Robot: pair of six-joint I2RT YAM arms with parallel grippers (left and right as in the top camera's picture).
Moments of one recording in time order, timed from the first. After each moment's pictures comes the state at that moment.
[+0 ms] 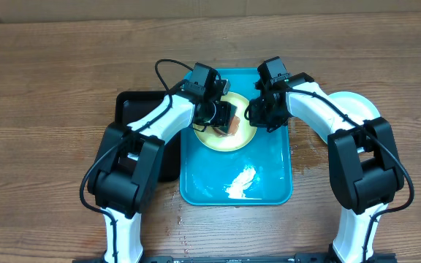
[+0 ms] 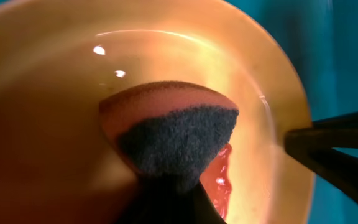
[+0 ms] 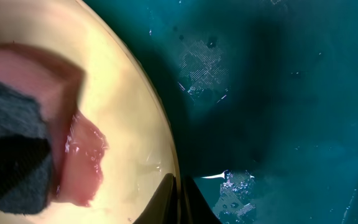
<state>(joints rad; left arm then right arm) -0.42 2.09 1.37 -0.45 0.37 -0.27 0.35 2.06 1.43 -0.76 -0.21 0.35</state>
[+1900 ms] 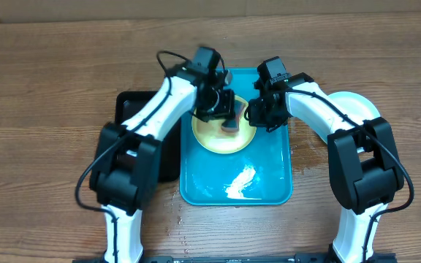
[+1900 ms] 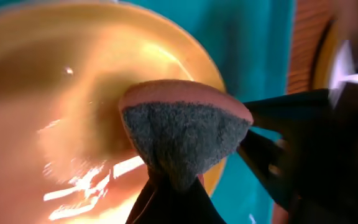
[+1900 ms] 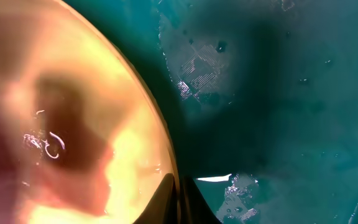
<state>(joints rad) -0.40 2.10 1.63 -0.81 0.49 -0.38 0.35 2.06 1.43 -0.75 -0.22 0.33</state>
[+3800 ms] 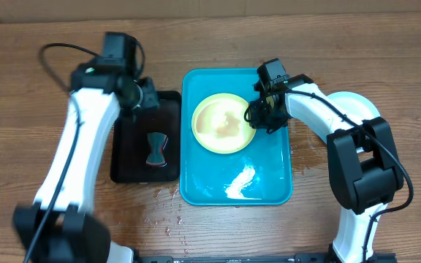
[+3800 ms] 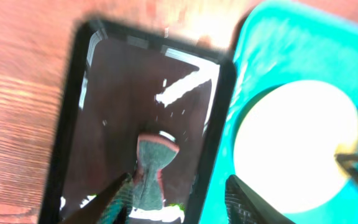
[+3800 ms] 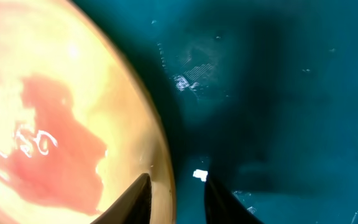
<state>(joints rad) -0.09 1.65 1.54 -1.08 0.03 -0.39 0.35 2.06 1.42 -0.75 -0.21 0.33</state>
